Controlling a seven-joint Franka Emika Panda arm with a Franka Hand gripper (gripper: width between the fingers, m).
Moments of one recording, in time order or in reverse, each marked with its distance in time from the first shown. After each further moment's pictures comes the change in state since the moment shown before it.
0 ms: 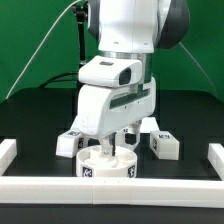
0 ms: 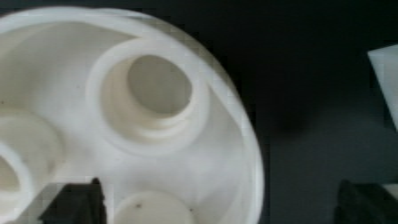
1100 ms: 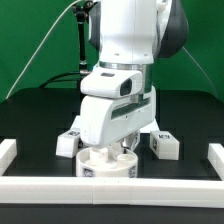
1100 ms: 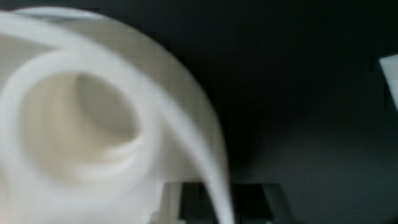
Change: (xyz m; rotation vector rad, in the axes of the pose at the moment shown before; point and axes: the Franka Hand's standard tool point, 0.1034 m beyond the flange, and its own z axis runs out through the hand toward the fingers) arm 0.000 -0.006 0.017 -0.005 0.017 -0.001
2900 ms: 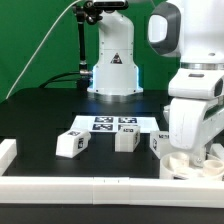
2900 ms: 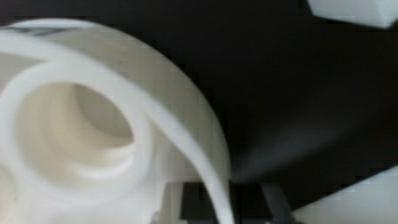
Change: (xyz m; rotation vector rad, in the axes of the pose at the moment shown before) arm 0.129 -0.044 -0.006 -0.011 0.051 0.032
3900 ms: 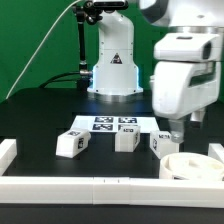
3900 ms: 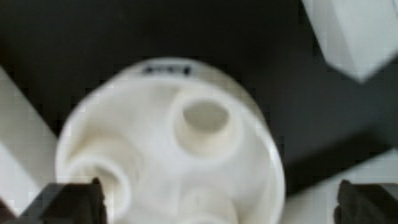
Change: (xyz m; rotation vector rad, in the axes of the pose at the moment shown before) arm -0.025 0.026 -0.049 -0.021 -0.034 -0.010
